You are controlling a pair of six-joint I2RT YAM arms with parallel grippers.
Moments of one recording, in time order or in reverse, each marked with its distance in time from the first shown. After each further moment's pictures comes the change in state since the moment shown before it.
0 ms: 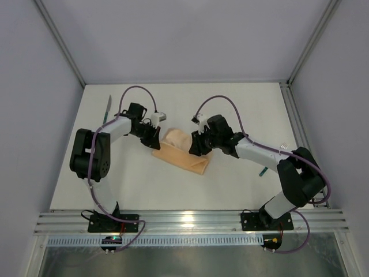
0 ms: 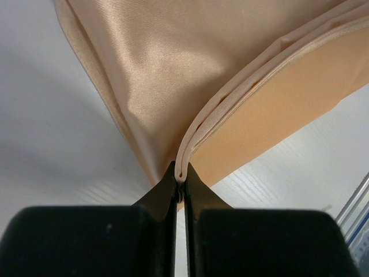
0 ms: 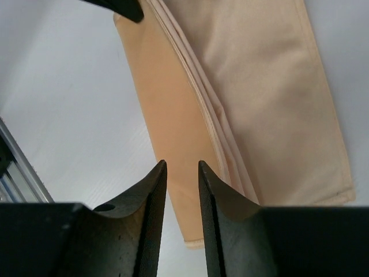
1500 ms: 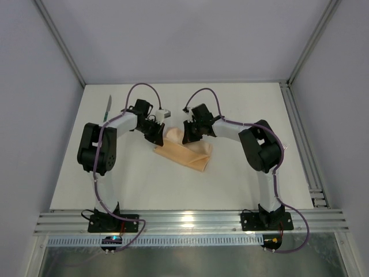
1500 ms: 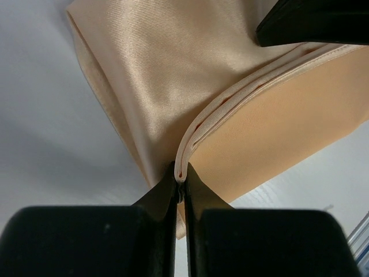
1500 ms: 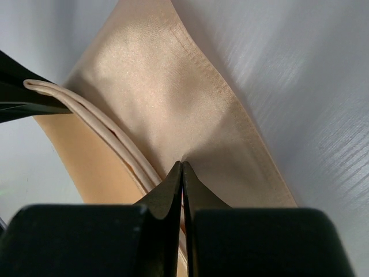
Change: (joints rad) left arm -0.037 0.107 0.130 -0.003 -0.062 -0.046; right arm -0.048 0.515 0.414 -0.103 0.026 0.160
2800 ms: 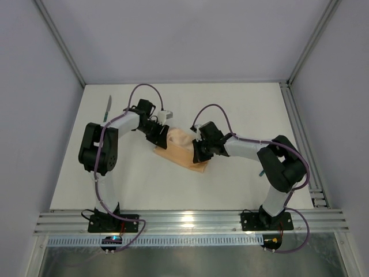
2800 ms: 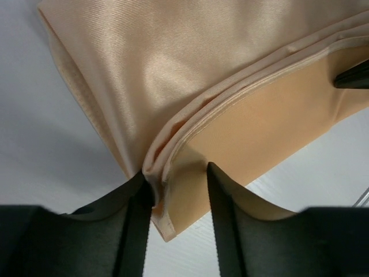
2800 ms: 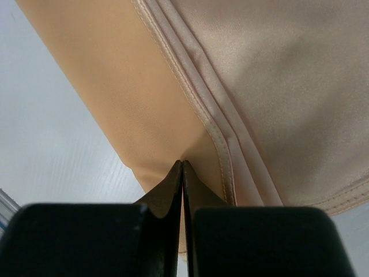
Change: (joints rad) left arm -0.022 0.023 0.024 -0.050 -0.006 -0.024; right arm 0.072 -0.330 -0.412 0.005 0.080 -0.016
